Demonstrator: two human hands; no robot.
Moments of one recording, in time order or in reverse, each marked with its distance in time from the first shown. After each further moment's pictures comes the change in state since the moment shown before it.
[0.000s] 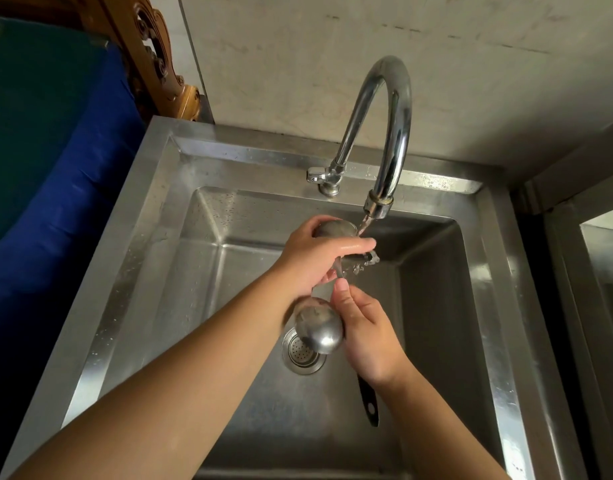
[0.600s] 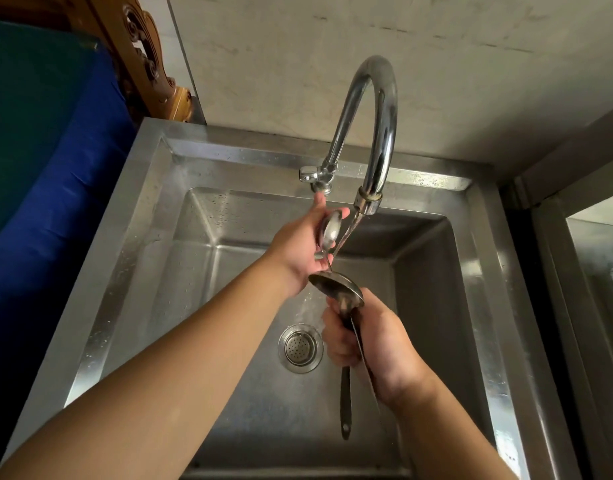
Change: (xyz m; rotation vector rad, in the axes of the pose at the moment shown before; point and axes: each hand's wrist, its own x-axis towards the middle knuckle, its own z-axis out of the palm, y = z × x) left_hand 0.021 -0.002 -0.002 -0.312 -0.089 -0.111; right_hand -0.017 -0.018 -0.007 0.300 -0.116 0.268
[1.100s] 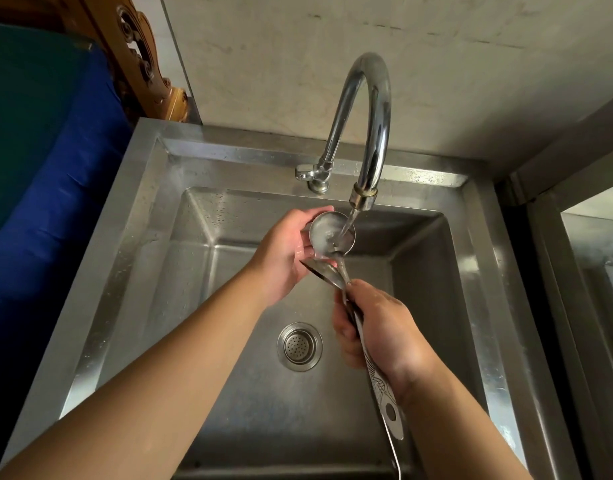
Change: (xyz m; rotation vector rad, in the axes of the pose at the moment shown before) left_hand -0.022 0.001 -0.012 -0.073 -0.126 0.104; right_hand -0.016 -0.020 0.006 -0.115 0.187 0.063
